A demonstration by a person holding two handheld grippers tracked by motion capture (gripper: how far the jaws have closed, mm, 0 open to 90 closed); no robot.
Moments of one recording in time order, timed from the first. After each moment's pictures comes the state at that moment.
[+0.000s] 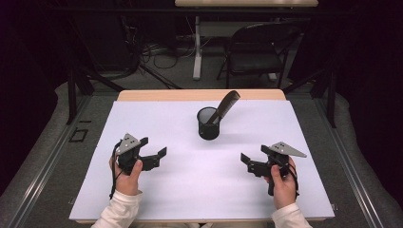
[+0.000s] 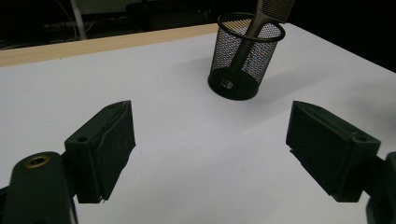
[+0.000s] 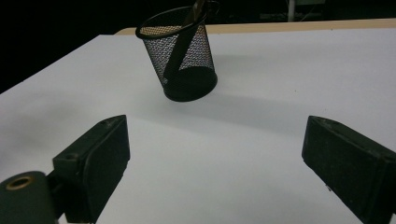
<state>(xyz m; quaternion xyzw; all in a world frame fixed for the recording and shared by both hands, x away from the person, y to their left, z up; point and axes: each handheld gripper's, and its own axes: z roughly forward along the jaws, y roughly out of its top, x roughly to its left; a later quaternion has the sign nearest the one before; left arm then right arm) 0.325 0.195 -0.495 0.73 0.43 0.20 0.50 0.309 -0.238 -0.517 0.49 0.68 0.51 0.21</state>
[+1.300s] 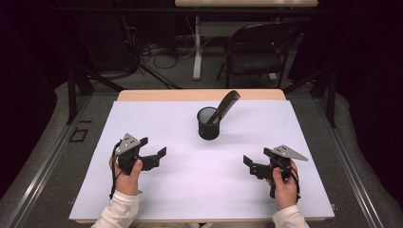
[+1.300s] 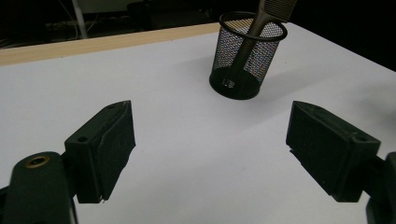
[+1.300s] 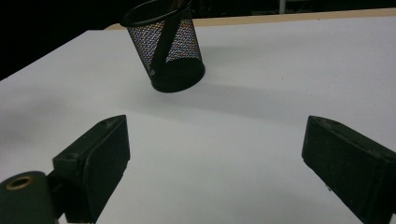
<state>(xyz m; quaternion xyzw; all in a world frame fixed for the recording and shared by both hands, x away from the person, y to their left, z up) 0.326 0.196 -0.495 0.73 0.43 0.20 0.50 0.306 -0.245 -0.528 0.50 0.67 0.50 0.21</state>
